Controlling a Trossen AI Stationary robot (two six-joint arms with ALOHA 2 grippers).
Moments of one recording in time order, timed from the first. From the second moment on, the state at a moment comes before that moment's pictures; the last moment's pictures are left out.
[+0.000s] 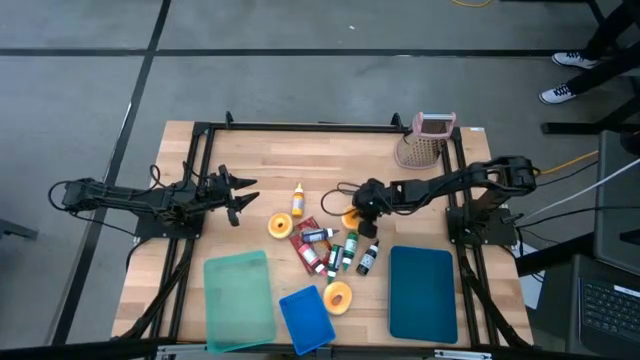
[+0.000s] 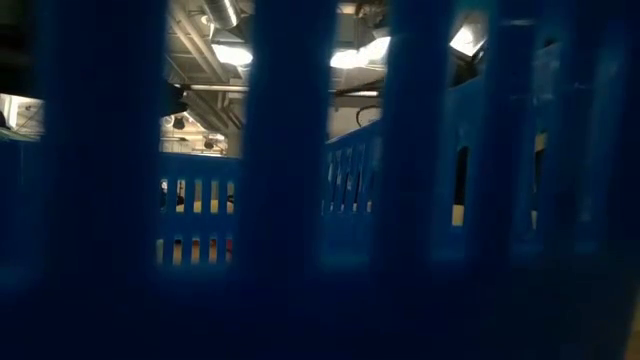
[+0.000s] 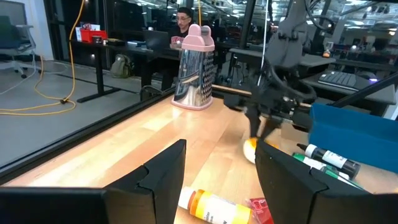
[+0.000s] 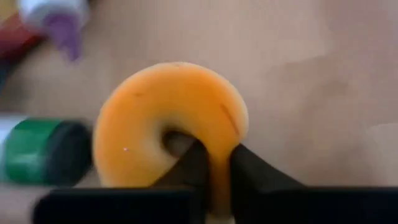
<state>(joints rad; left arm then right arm) -0.02 0.28 0.01 0.24 -0.39 -0.15 -0.06 1.63 0.71 -0.08 0.07 0.15</state>
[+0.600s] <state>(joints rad) -0.02 0.28 0.01 0.24 -0.39 -0.14 0.12 1.57 1.02 -0.08 -0.20 0.11</state>
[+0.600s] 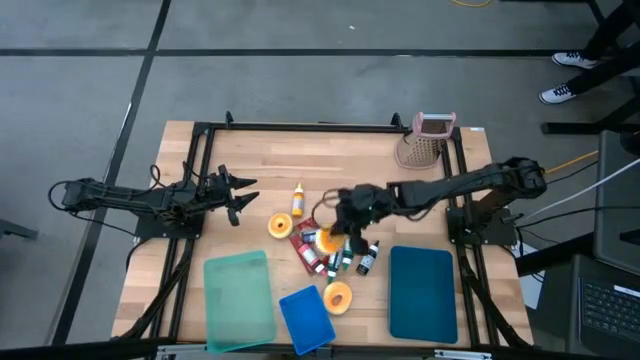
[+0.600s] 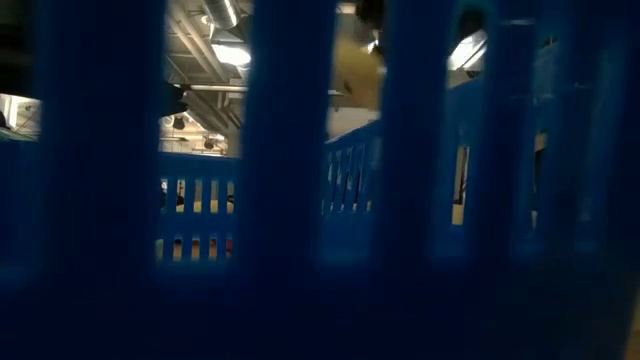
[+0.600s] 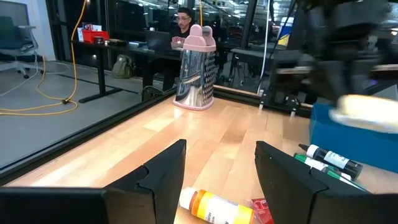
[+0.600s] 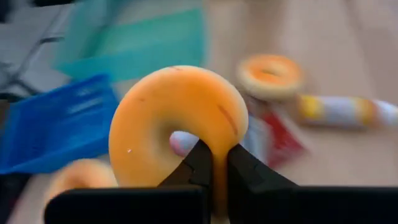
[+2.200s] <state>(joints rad) -0.02 0.28 0.01 0.23 -0.39 -0.13 0.34 2.16 1.54 -0.11 -0.51 0.07</state>
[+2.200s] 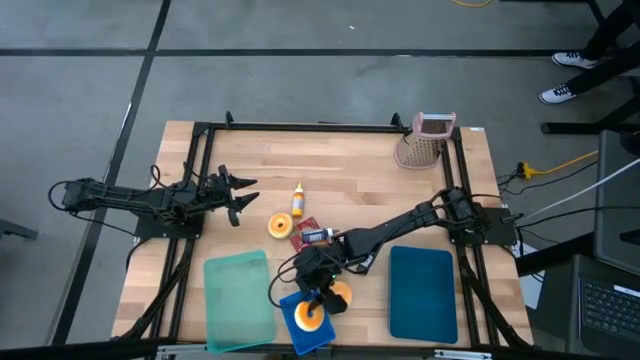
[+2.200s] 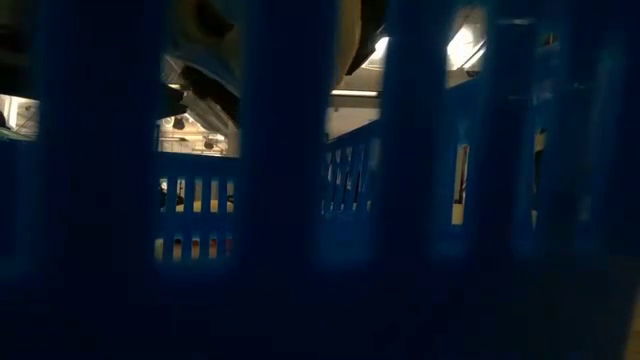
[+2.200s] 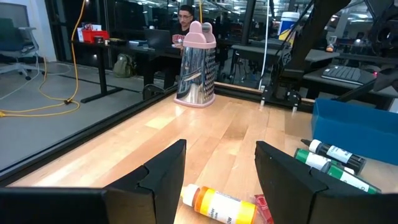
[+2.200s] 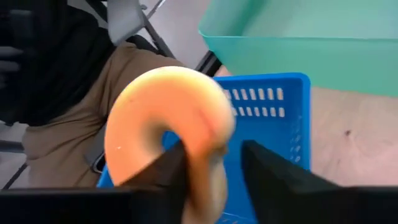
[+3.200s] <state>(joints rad) -0.02 0.40 0.15 -0.07 -0.29 -0.08 0.30 2.16 1.75 -0.24 -0.51 -0.01</state>
